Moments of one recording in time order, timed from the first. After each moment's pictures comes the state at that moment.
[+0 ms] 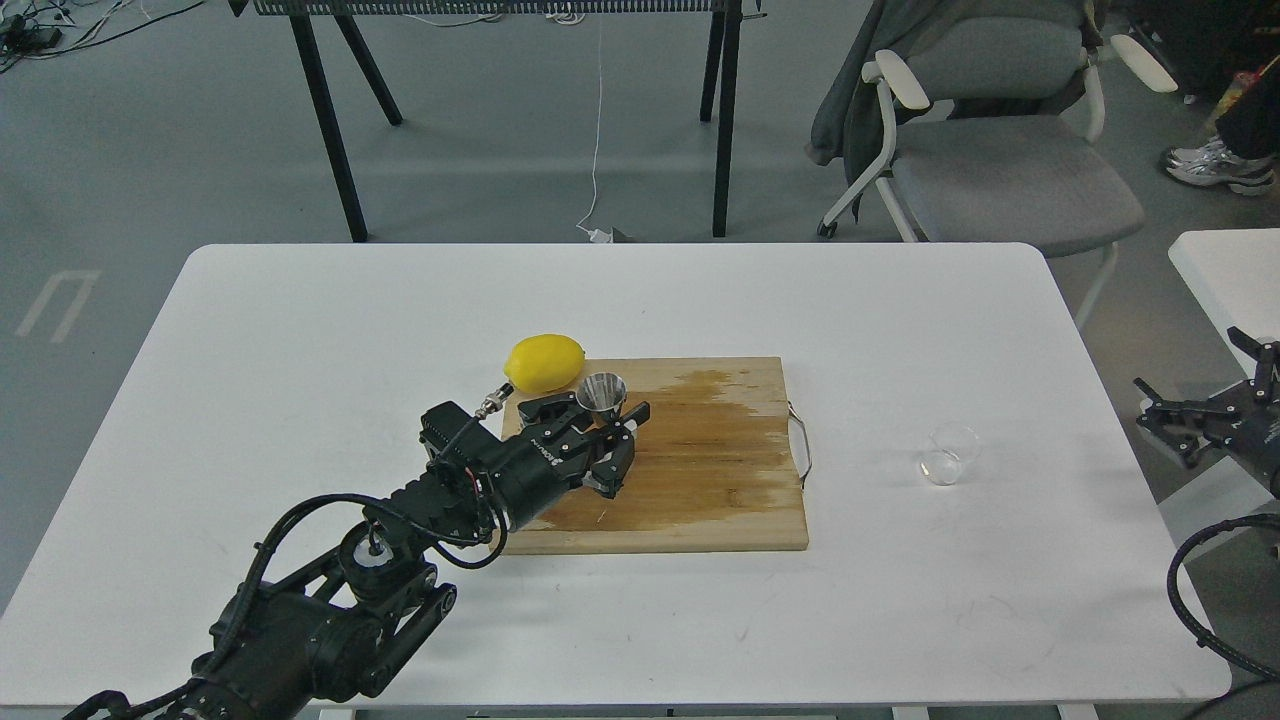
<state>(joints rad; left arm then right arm) -0.35 -0.04 2.12 0.79 -0.54 0.32 -0.49 0.38 -0.59 1.15 0.50 0.35 0.49 -0.31</state>
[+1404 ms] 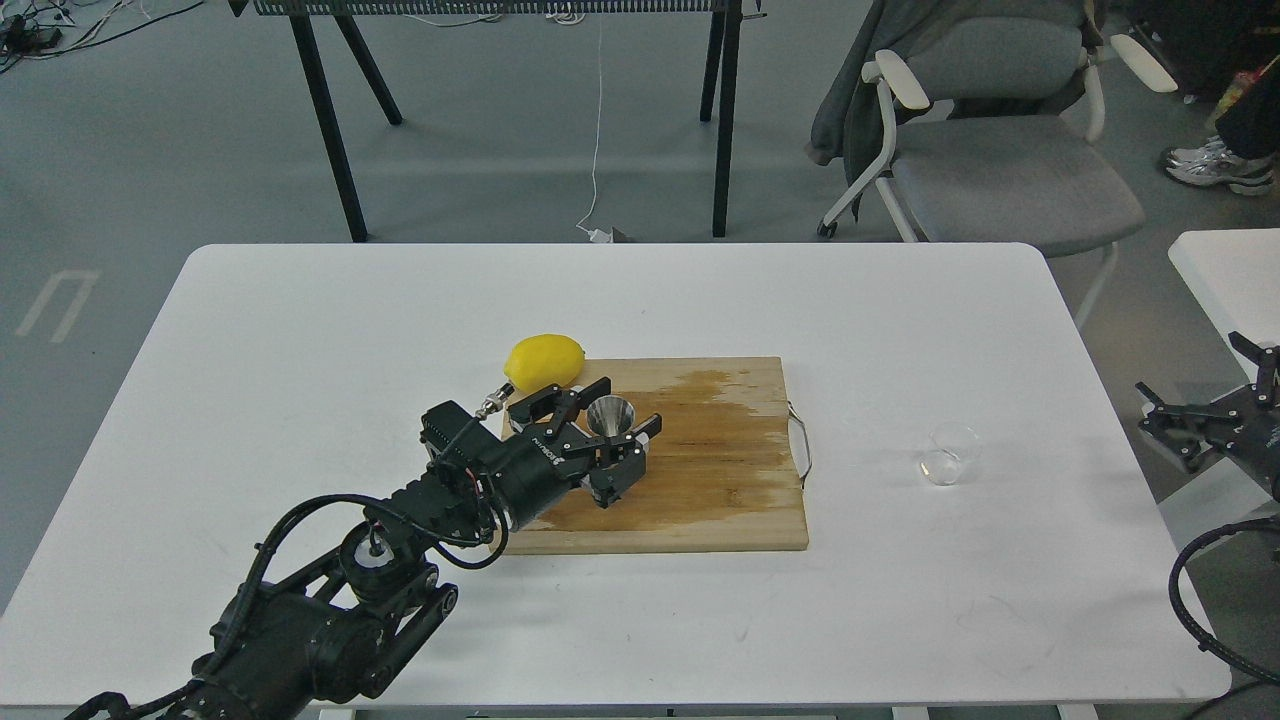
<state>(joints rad) -0.35 -0.04 2.12 0.80 -0.54 0.32 -0.49 0.37 -0.60 1.16 0.50 0.35 0.49 -0.31</state>
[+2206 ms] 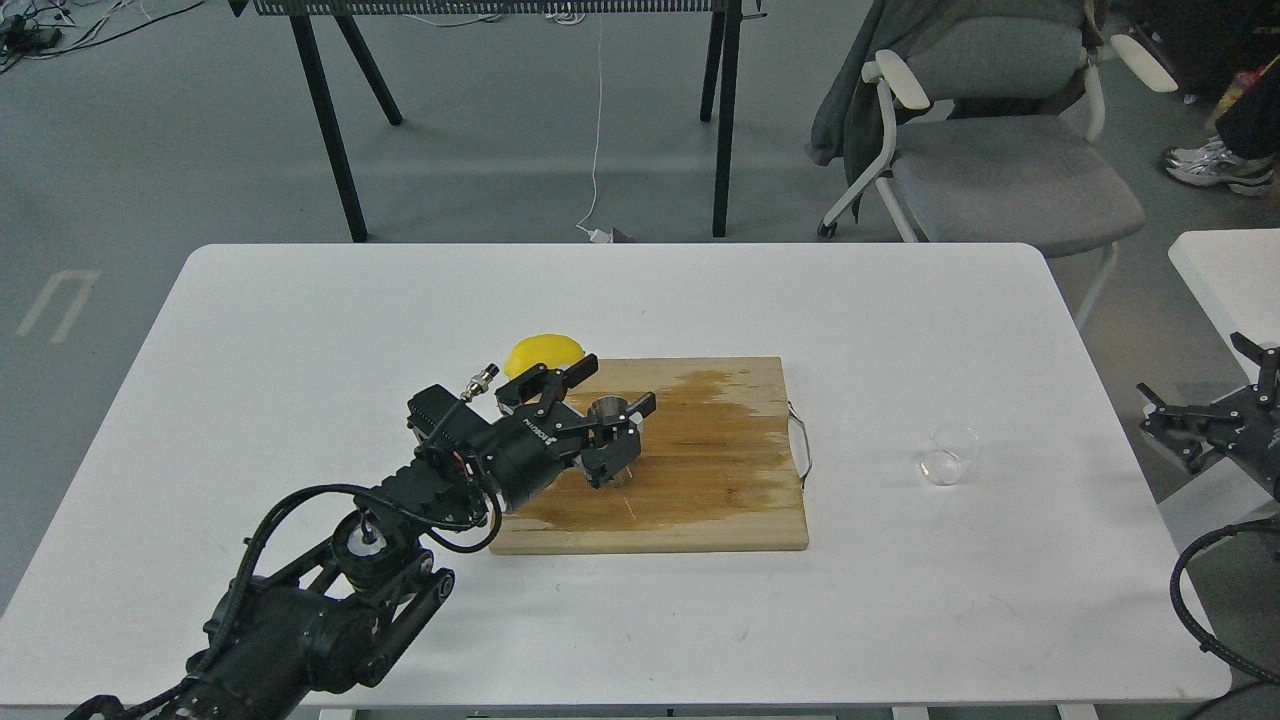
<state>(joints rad) -0.34 -0.04 2.05 0.85 -0.53 0.31 -0.49 0.37 -0.60 1.16 0.50 0.35 0.49 -0.31</state>
